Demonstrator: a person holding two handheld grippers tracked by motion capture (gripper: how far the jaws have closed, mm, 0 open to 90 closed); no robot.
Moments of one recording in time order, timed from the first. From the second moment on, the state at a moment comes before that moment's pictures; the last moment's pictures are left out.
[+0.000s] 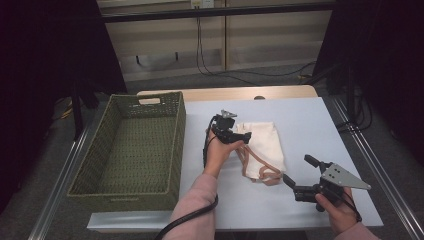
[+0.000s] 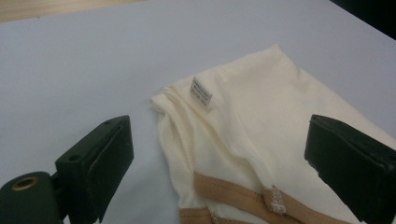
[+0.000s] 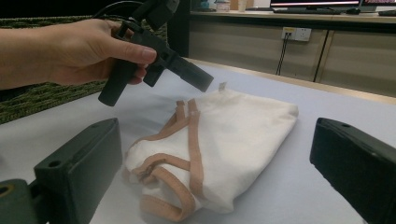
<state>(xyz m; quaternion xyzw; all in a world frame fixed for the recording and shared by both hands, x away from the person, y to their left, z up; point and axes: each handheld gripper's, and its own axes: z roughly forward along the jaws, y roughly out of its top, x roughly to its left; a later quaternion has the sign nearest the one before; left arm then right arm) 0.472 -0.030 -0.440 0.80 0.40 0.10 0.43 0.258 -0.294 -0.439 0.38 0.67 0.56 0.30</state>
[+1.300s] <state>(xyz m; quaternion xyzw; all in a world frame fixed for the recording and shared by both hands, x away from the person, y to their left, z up) 0.468 -0.052 -0.460 0.82 0.40 0.06 0.41 0.259 -0.294 -0.439 0.38 0.67 0.56 0.30</state>
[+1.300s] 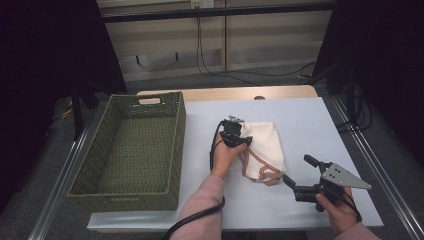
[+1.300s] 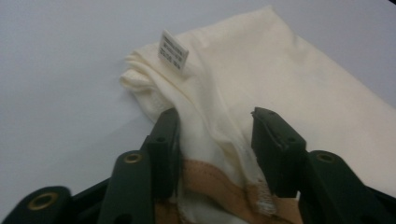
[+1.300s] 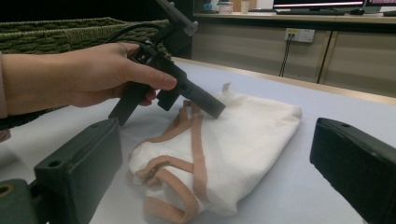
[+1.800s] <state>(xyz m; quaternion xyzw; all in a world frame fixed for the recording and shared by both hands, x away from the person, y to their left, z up) 0.467 -0.055 -0.448 0.80 0.45 0.02 0.40 0.260 -0.295 -0.439 0.38 0.67 0.57 0.30</state>
